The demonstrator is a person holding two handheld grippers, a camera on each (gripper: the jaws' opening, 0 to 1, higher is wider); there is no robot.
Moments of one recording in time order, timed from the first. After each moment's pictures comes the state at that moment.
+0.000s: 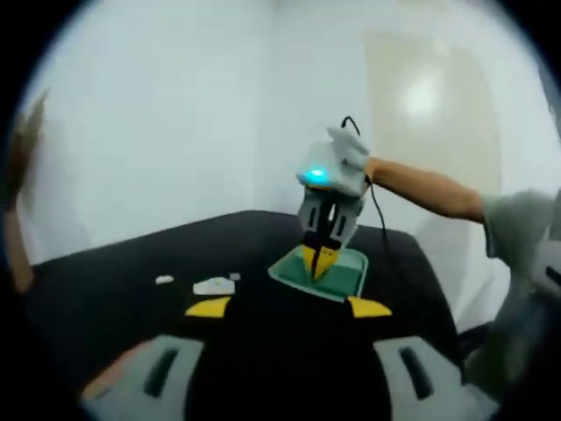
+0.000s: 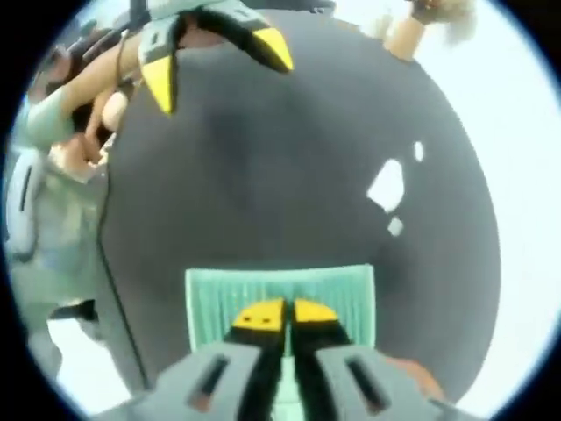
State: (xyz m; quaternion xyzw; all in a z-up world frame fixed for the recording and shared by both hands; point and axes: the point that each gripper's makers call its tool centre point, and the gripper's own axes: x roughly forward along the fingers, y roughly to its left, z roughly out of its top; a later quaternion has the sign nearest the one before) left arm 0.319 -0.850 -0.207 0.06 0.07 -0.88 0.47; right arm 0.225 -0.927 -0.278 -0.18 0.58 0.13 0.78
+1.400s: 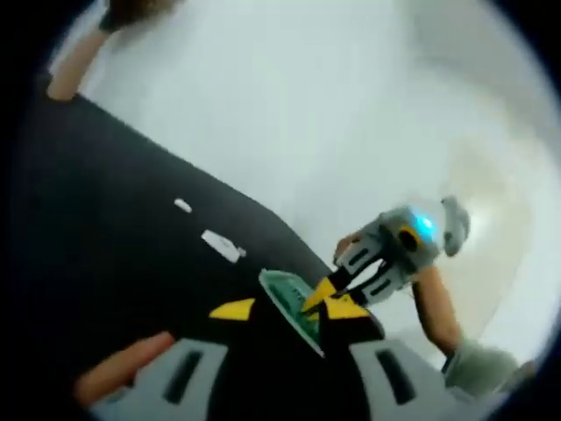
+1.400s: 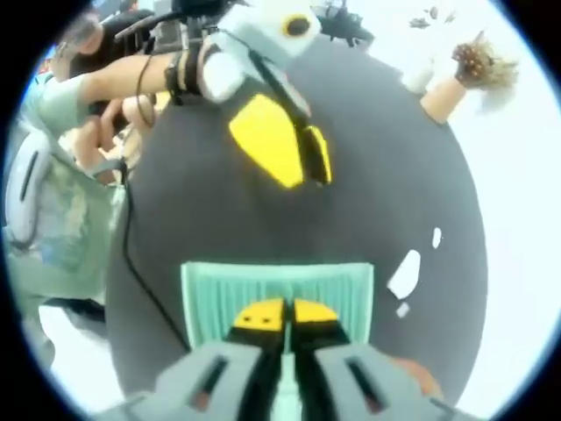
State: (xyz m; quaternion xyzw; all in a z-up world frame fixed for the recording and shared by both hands) left arm 0.336 -0.858 -0.222 -0.16 0.35 -0.79 0.49; right arm 0.271 -0.874 -0.255 -0.24 0.52 0.18 0.80
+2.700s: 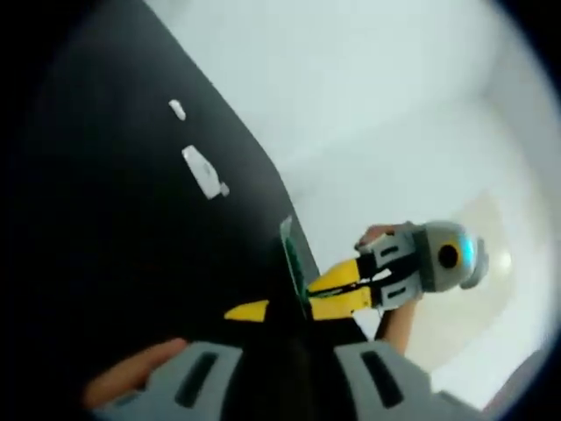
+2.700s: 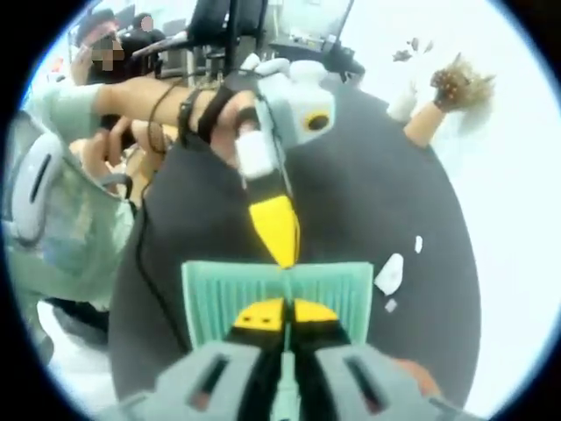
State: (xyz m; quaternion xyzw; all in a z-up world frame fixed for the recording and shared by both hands) left arm 0.269 -0.880 -0.240 -0.18 0.51 -0.74 0.41; right arm 0.257 -0.880 -0.229 -0.24 0.45 0.19 0.84
